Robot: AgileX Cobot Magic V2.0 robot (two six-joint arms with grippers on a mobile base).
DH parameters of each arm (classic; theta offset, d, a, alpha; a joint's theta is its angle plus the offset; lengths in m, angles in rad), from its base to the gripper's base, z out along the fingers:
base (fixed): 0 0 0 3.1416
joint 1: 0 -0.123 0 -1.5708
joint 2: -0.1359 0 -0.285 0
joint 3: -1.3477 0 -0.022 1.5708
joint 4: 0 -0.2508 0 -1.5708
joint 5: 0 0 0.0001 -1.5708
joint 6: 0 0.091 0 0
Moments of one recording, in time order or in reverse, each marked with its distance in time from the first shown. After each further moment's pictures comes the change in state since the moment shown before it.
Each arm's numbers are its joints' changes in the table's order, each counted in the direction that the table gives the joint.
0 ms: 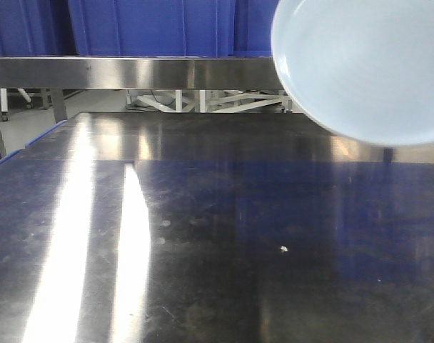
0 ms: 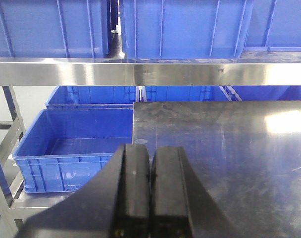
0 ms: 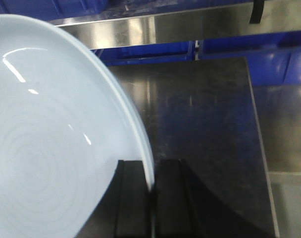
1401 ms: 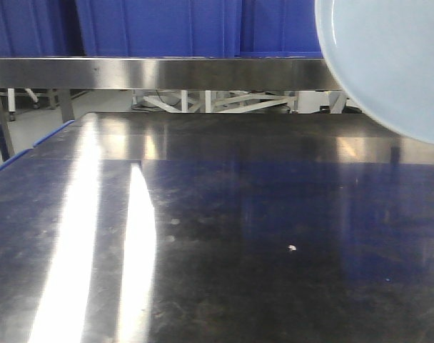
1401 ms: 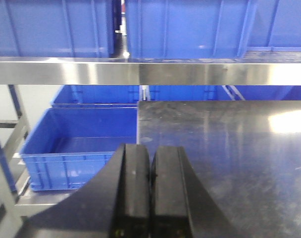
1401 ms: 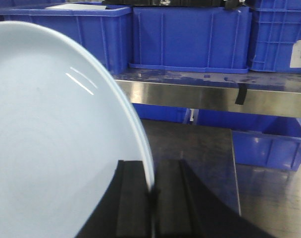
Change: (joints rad) left arm 0.000 0.000 0.000 0.000 0.000 0.000; right arm 0.000 0.375 -0.154 0.149 0.035 0.000
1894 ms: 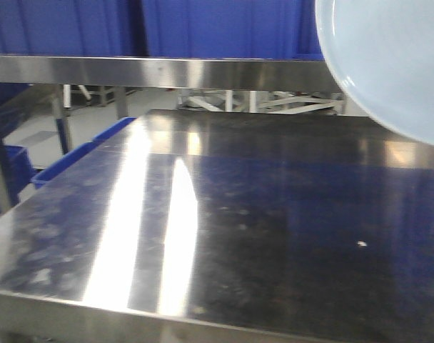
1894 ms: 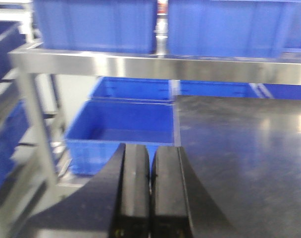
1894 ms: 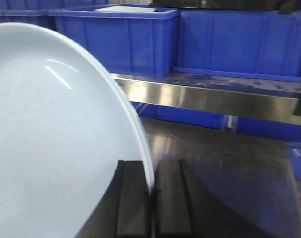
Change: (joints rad) left arm 0.000 0.000 0.000 0.000 0.000 0.000; right arm 0.000 0.000 0.000 0.000 -0.002 0.000
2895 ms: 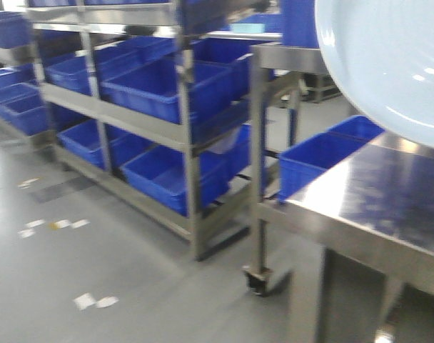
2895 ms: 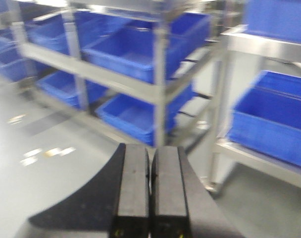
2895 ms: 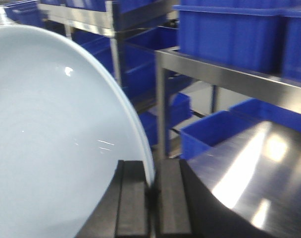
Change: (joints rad) left arm 0.000 0.000 0.000 0.000 0.000 0.000; right arm 0.000 0.000 0.000 0.000 -0.004 0.000
